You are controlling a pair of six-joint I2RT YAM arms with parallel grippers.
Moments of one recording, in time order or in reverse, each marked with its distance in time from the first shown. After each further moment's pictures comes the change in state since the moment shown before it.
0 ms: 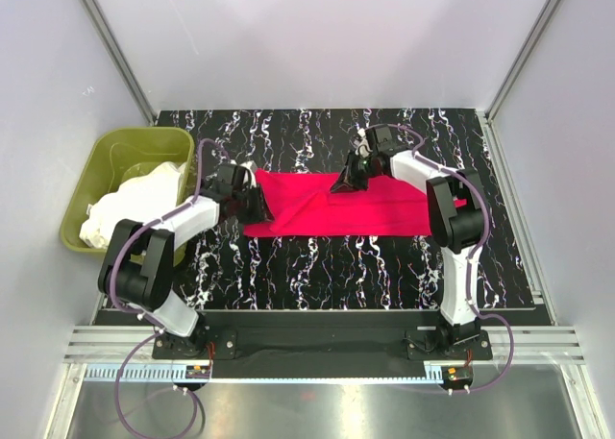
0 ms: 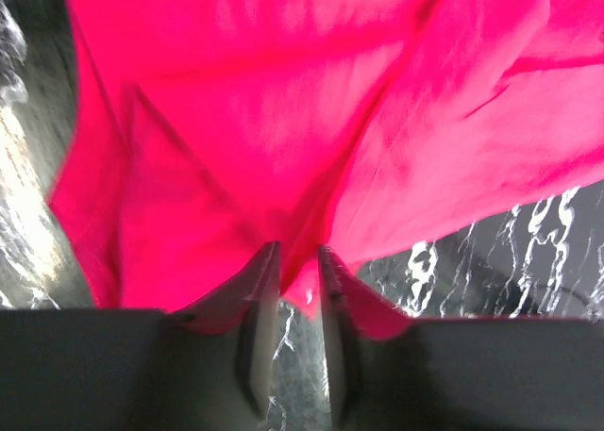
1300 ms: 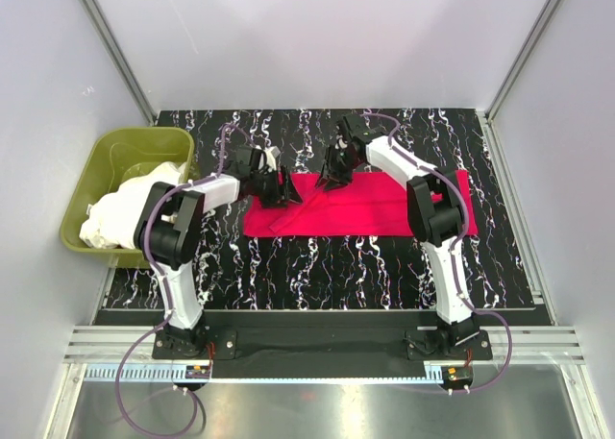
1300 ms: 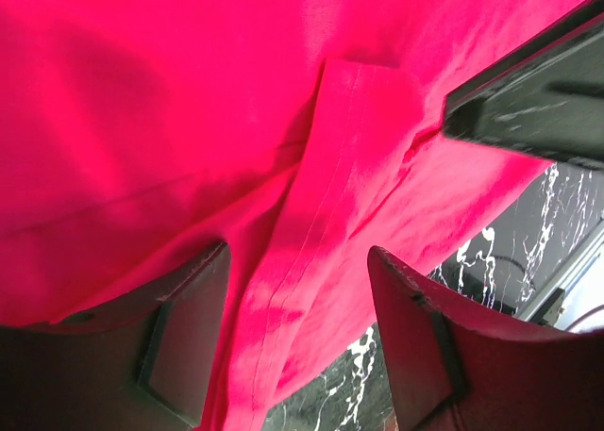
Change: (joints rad) left arm -0.015 0.335 0.258 0.109 0.248 0.002; right arm 0.113 0.172 0.386 -0.340 0.195 0.004
